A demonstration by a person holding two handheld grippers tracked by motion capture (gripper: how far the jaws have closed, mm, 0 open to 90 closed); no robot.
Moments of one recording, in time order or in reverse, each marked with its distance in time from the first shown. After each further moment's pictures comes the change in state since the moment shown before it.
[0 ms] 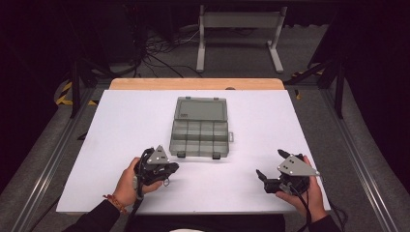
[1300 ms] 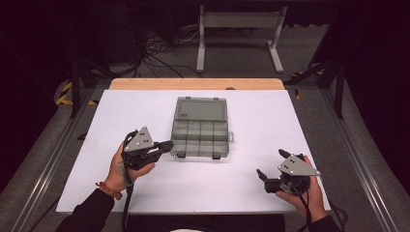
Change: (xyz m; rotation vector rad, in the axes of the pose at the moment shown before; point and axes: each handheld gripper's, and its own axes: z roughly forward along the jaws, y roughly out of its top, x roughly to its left) left arm 0.027 0.026 -0.040 -0.272 0.047 0.056; right arm -0.001 0.000 0.000 0.000 -0.009 0.010
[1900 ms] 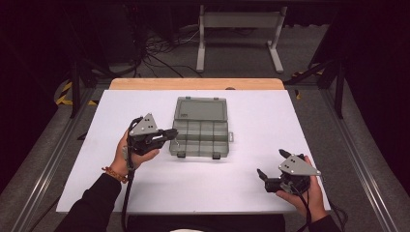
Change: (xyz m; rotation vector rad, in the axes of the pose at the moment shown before) left arm 0.024 0.016 0.019 -0.003 -0.021 0.025; right arm -0.001 -0.001 0.001 0.002 -0.001 0.014
